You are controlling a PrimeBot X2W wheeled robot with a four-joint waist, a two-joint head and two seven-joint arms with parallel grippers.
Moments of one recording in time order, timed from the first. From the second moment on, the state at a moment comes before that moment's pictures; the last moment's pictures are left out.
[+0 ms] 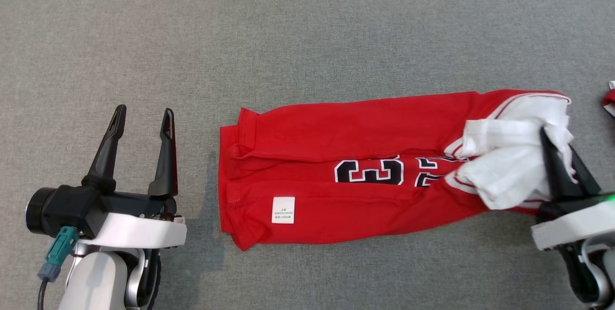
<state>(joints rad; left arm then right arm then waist) -0.19 0.15 -0.09 0.03 -0.23 0.00 -0.26 -0.22 -0.37 0.18 0.22 0.55 0.13 -0.26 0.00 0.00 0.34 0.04</state>
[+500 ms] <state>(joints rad) -0.21 0.11 -0.10 0.05 -0.23 -0.04 -0.26 -0.33 -0.16 0.52 -0.10 0.48 0.13 -0.04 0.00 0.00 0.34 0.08</state>
